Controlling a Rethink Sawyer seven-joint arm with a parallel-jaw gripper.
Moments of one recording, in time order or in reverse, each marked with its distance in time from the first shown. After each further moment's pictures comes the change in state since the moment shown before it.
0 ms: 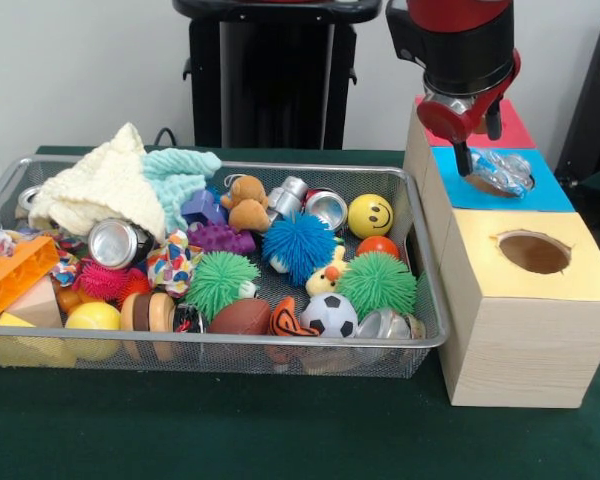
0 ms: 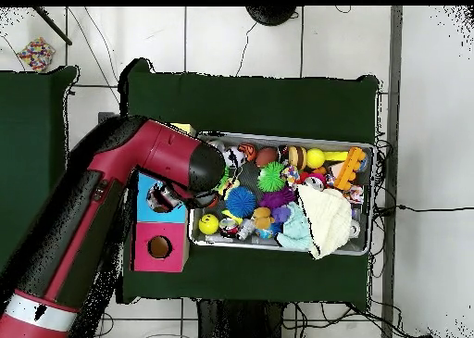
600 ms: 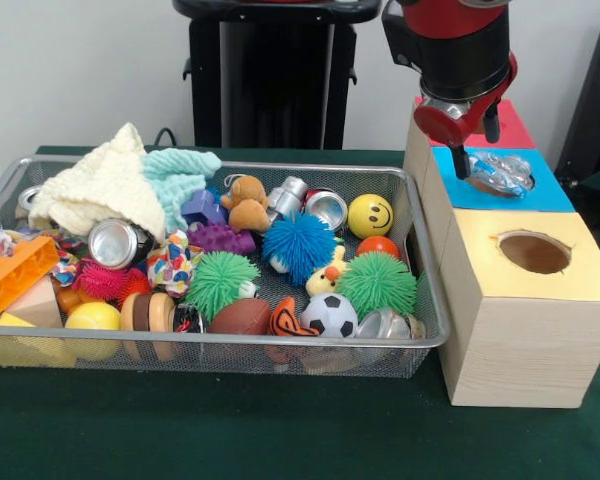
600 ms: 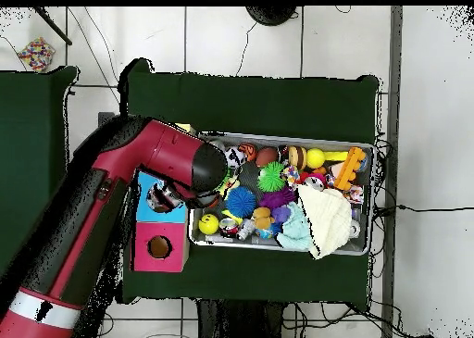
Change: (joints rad) arm -0.008 0.002 0.010 0.000 0.003 0.000 0.000
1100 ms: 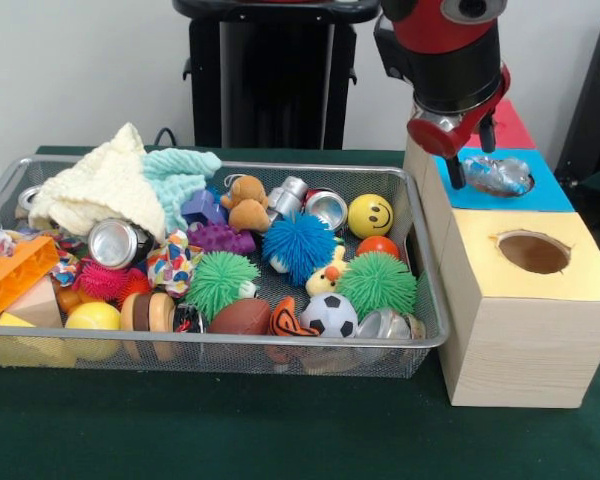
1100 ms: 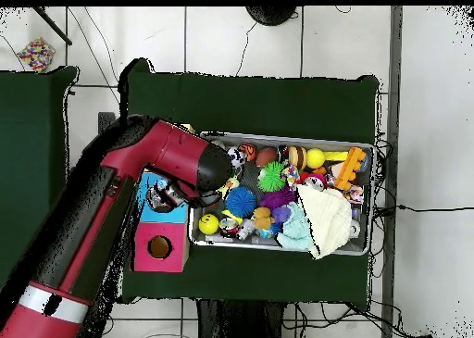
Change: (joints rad) arm -0.013 0.003 0.030 0.000 0.001 0.024 0.000
